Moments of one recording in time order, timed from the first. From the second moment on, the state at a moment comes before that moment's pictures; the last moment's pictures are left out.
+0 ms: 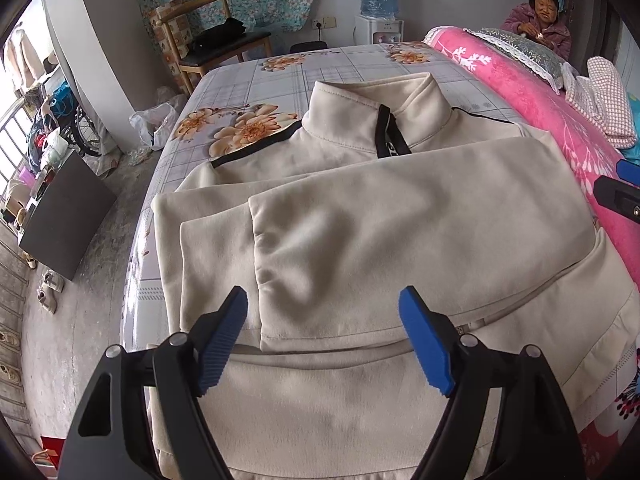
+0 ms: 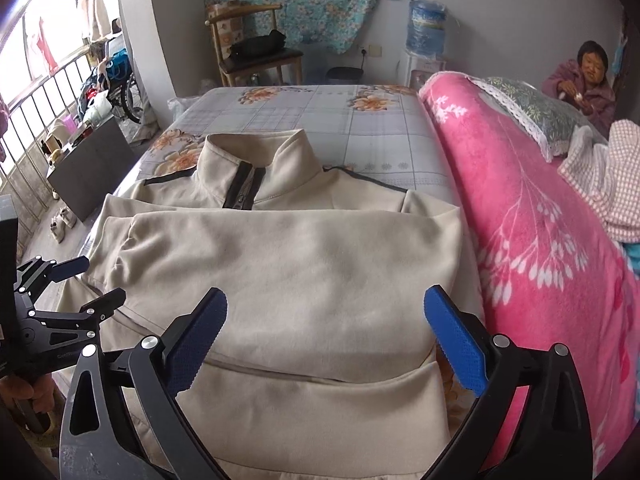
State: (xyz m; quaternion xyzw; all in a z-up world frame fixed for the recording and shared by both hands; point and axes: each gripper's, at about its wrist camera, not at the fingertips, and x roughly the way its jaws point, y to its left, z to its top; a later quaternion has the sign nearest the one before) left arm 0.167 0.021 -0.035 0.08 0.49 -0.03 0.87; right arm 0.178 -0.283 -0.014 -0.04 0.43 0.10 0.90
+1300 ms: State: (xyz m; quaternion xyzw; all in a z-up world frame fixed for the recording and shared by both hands) left arm 0.257 0.035 -0.070 0.08 0.52 0.01 0.85; right arm 0.467 -0.219 -0.090 0.12 0.61 0.26 0.73
